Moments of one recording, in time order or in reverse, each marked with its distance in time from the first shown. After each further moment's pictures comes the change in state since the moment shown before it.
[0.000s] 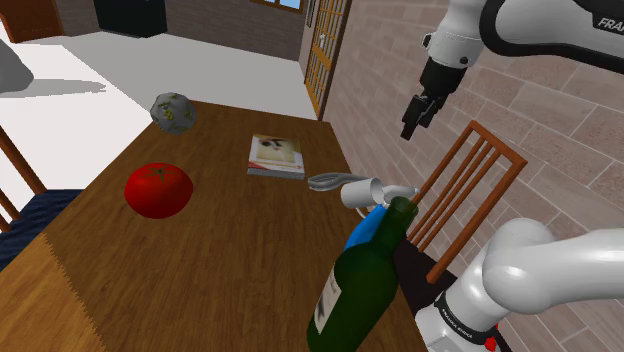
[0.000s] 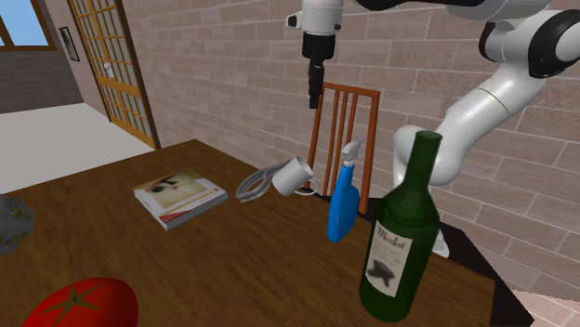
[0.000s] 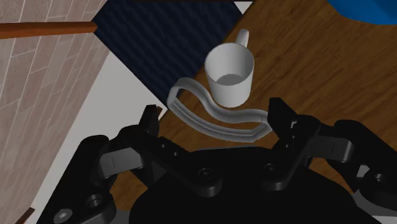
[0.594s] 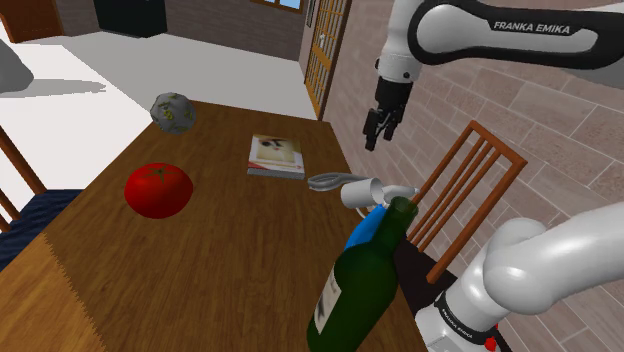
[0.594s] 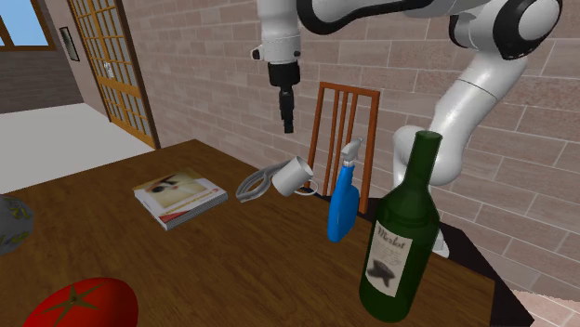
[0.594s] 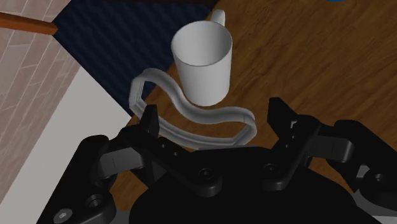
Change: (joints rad) arm 0.017 0.277 -0.009 0.067 0.075 0.075 -0.001
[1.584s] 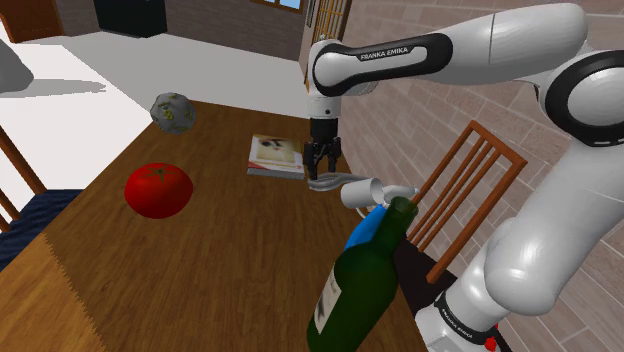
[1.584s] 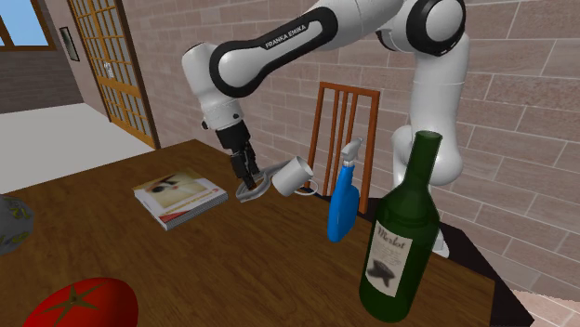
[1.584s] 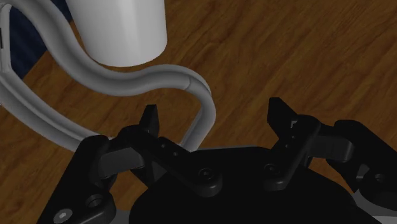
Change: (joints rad) arm 0.038 0.547 0.013 0.232 0.155 0.065 -0.031
